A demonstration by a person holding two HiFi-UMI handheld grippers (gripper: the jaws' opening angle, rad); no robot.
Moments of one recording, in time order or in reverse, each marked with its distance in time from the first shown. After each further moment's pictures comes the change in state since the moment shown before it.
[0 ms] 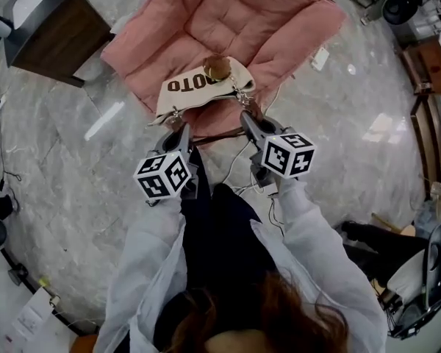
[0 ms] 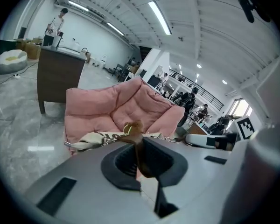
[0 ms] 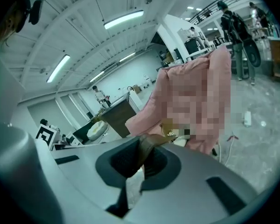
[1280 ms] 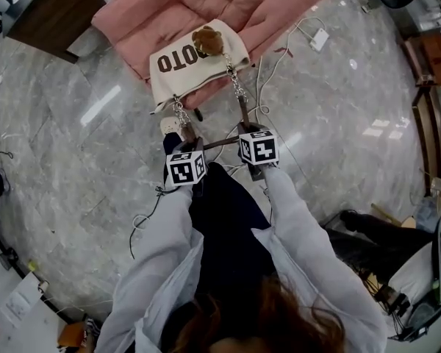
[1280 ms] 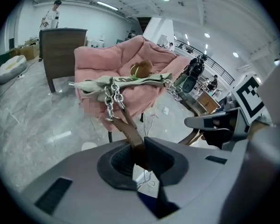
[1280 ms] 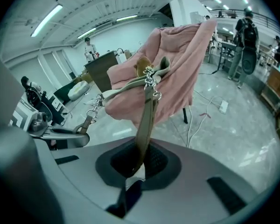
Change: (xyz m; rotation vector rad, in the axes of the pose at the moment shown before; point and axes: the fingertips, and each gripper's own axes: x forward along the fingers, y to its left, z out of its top) left arm -0.007 0.030 -0.259 0.091 0.313 0.145; right arm -0.018 -0.102 -0.238 -0.178 0.397 -0.258
